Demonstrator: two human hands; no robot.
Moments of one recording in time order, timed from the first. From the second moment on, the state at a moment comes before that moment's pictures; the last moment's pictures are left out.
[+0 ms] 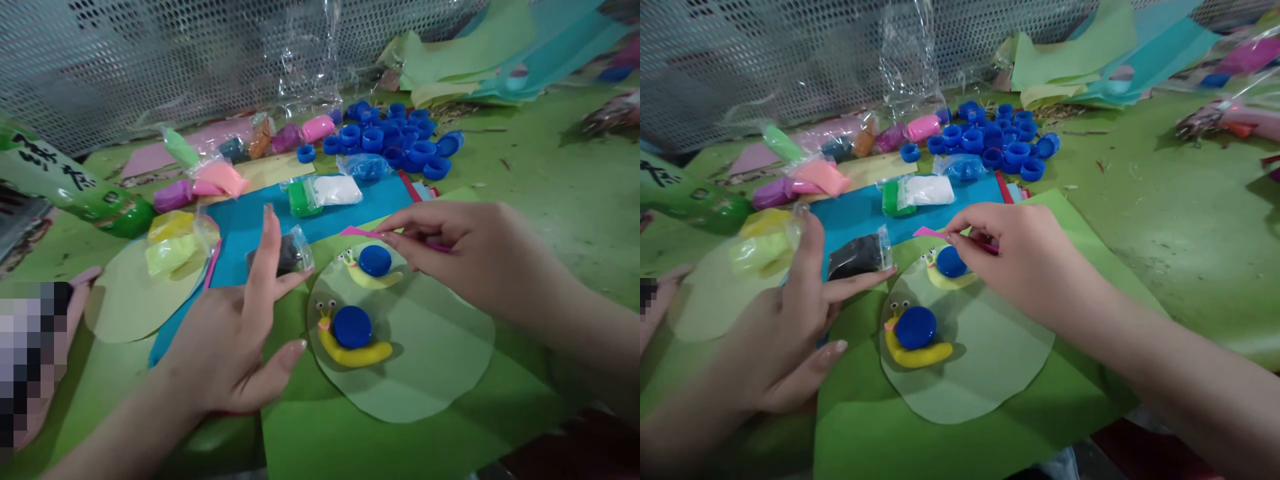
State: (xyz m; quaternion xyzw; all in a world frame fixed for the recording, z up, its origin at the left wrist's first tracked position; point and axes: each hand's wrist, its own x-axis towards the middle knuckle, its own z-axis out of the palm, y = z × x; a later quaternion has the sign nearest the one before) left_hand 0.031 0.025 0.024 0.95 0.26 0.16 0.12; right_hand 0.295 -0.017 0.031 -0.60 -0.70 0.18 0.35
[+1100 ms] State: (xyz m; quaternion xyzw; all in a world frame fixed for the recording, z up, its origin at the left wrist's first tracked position) left_hand 0.032 0.029 0.020 0.93 0.34 0.16 0.02; right_hand 0.297 0.002 0.023 -0.59 -0.69 0.20 0.37
